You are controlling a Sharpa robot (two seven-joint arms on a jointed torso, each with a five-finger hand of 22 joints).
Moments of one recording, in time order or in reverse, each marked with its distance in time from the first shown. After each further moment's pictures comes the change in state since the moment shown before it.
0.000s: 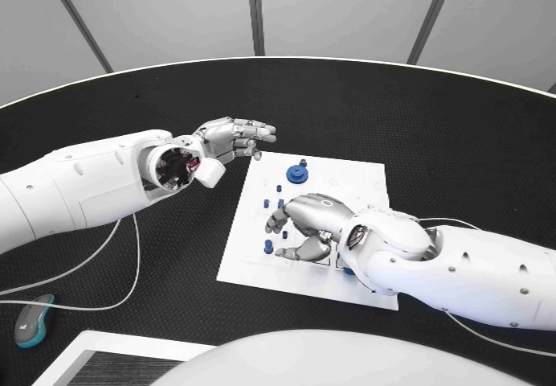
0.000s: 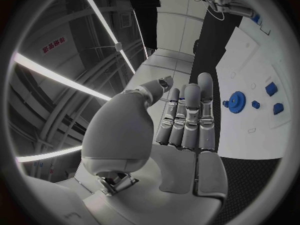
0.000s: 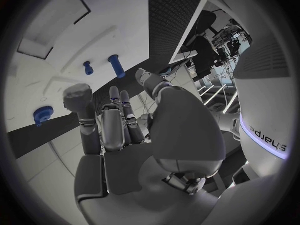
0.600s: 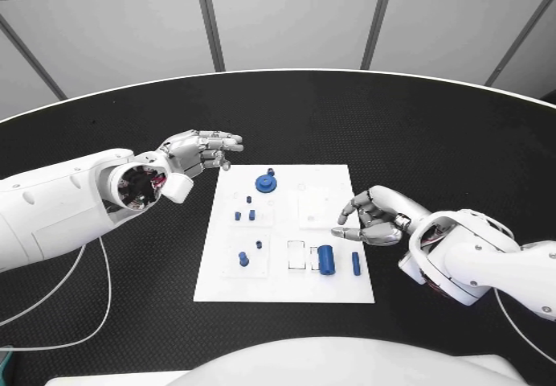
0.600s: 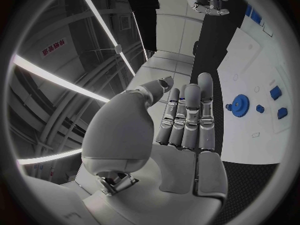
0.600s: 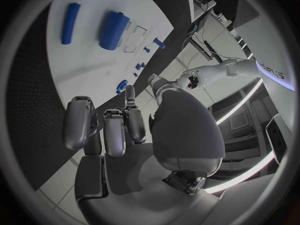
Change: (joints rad) left arm -0.001 -0.006 0.000 -0.007 0.000 0.002 0.001; left_hand 0.003 0.003 0.000 0.000 0.000 0.000 0.000 0.000 0.000 0.000 0.000 0.000 0.000 -0.004 0.004 0.000 0.000 0.000 0.000 0.000 0.000 -0.001; right arm -0.016 -0.419 -0.004 0.163 0.384 -0.176 -0.159; right_hand -0.025 0.021 -0.225 0.228 0.082 0.044 -0.058 0.176 0.135 0.367 -0.073 1.218 1.172 -0.001 -0.062 0.121 0.107 -0.044 0.087 -0.062 0.341 0.118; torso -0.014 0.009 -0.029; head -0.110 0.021
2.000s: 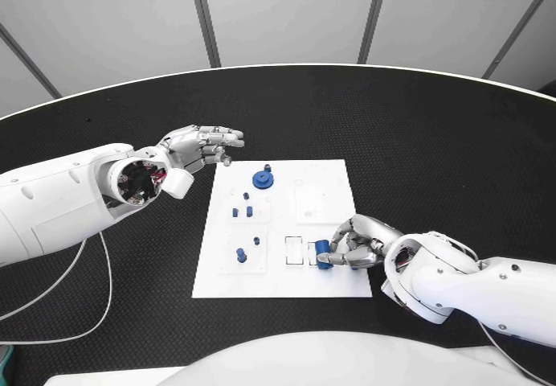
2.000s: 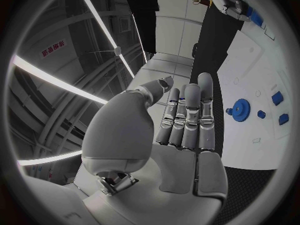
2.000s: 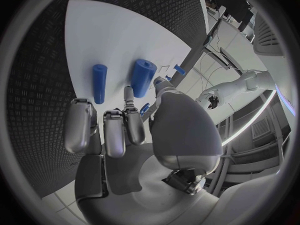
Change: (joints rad) left arm 0.000 -0.005 0.000 0.009 0.000 0.001 -0.003; left_hand 0.000 0.000 -0.003 0.003 0.000 0.000 0.000 0.000 -0.001 0.000 0.000 0.000 0.000 0.000 0.000 0.000 -0.001 0.000 -0.001 -0.001 -0.005 -0.001; right arm -0.111 0.133 -0.006 -0.056 -0.094 0.032 -0.221; right_hand -0.035 0.040 -0.152 0.020 0.011 -0.033 0.006 0.026 0.050 0.000 0.000 0.033 0.000 0.000 0.000 0.015 0.000 0.001 0.003 0.004 0.044 0.000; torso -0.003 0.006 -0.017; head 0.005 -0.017
